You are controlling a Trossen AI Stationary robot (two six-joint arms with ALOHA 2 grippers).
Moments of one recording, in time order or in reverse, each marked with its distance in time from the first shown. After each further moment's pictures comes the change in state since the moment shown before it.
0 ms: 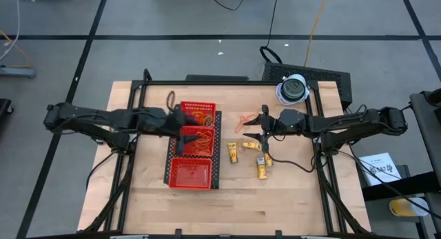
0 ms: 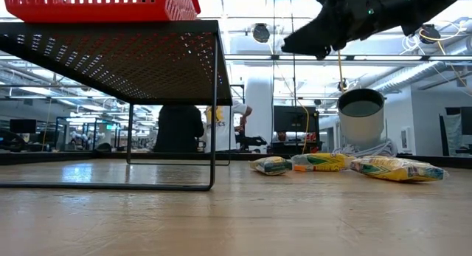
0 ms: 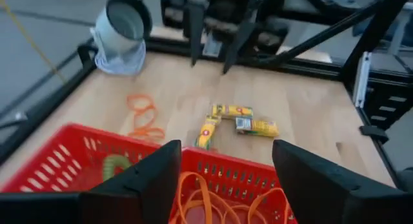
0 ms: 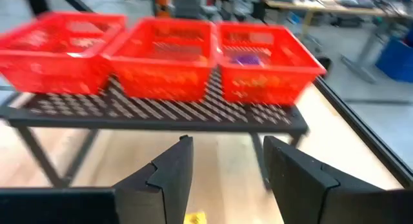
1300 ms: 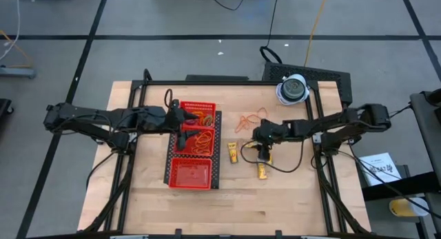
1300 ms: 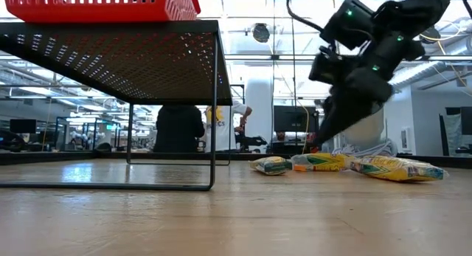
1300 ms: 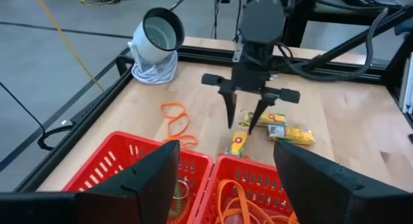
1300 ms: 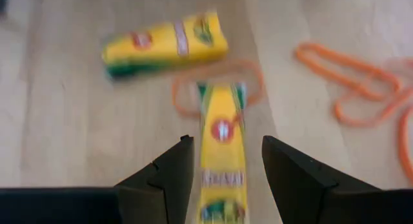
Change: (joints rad) left arm 0.011 0.005 -0.001 0.014 -0.109 0.053; right arm 0.014 0.256 0.001 -0.367 -0.006 0.167
